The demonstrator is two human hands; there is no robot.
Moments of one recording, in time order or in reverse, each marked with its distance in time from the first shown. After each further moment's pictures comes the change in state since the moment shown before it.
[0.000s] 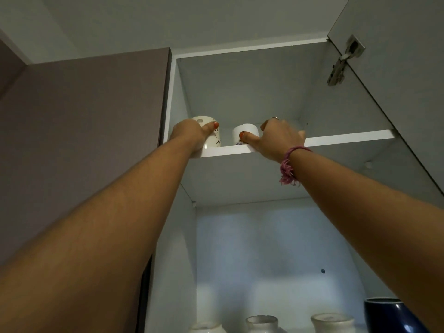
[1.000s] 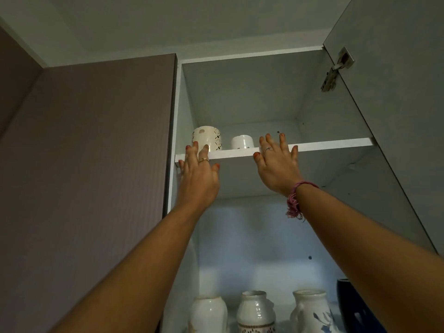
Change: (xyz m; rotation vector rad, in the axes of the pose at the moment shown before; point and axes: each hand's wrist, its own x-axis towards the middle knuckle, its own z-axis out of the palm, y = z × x) left_hand -0.095 -0.041 0.021 0.107 0.095 0.304; right_hand -0.061 0.012 -0.008 0.006 -0.175 -0.106
